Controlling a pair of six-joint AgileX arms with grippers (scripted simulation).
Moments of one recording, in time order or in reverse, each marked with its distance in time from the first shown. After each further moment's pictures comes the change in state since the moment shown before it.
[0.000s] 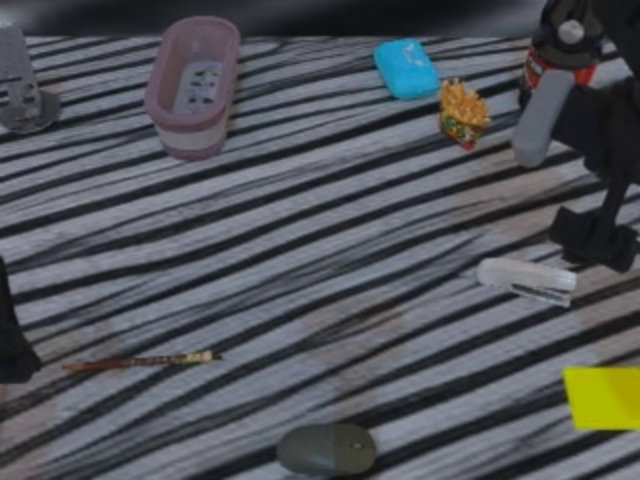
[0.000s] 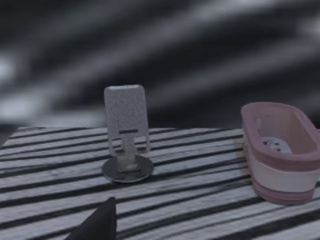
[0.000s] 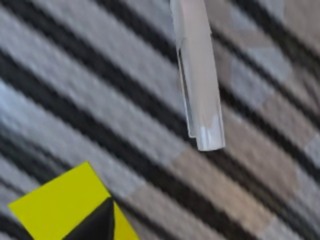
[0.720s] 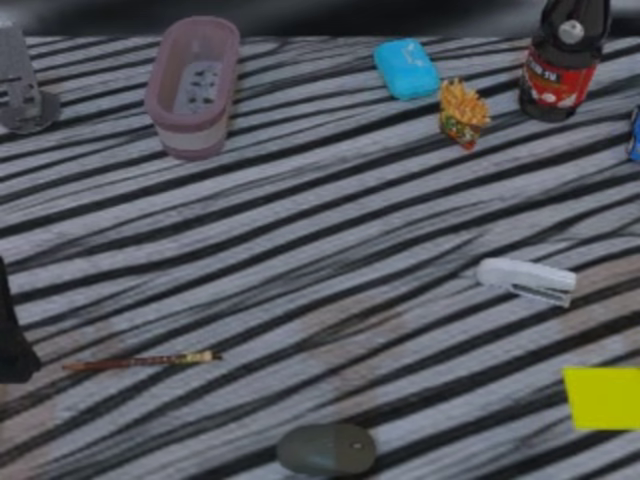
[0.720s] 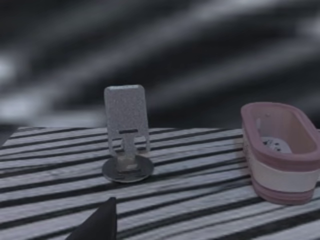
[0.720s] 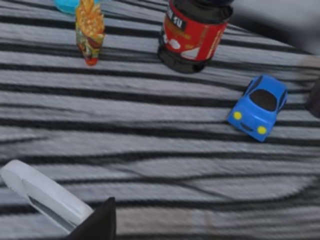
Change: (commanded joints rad) left arm 0.000 0.000 0.000 0.000 0.000 0.000; right arm -0.197 -1.178 -0.925 0.713 -0.004 0.505
